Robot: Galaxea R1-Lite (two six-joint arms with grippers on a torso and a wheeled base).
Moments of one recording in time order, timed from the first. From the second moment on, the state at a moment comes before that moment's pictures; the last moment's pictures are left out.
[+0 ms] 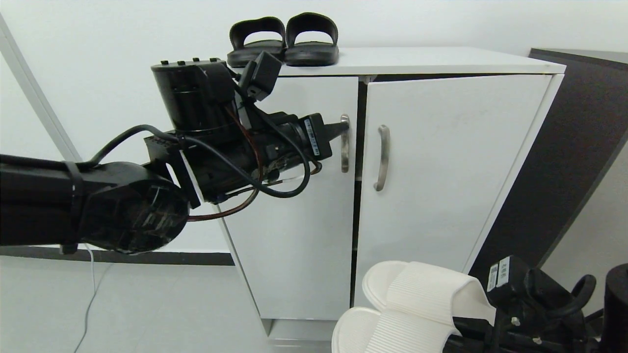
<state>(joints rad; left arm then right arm) -0.59 1.75 -1.19 -0.65 -0.27 -0.36 0.91 1.36 -0.36 -0.67 0.05 -0.03</state>
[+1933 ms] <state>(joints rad) -0.66 1.70 -0.97 -0.81 -0.28 -0.38 0.92 1.37 -0.35 -0.68 0.04 -0.06</state>
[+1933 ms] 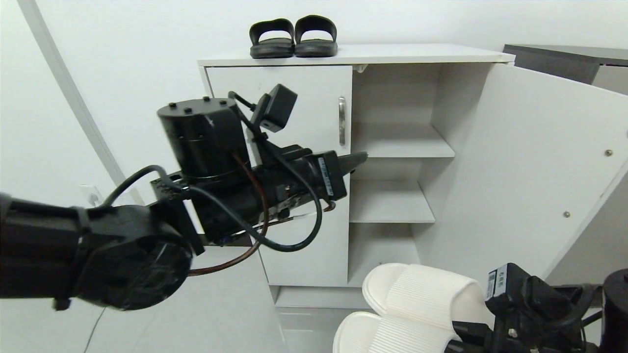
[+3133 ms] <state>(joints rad) -0.21 0.35 -0.25 0.06 0.11 -0.10 0.87 1.40 -0.38 -0.68 0.04 -0.06</state>
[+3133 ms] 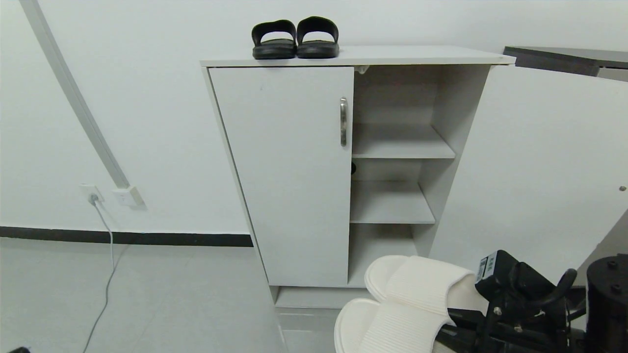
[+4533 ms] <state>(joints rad) 0.00 0.00 0.00 0.00 -0.01 0.02 0.90 1.66 -0.67 -0.68 -0.56 0.27</state>
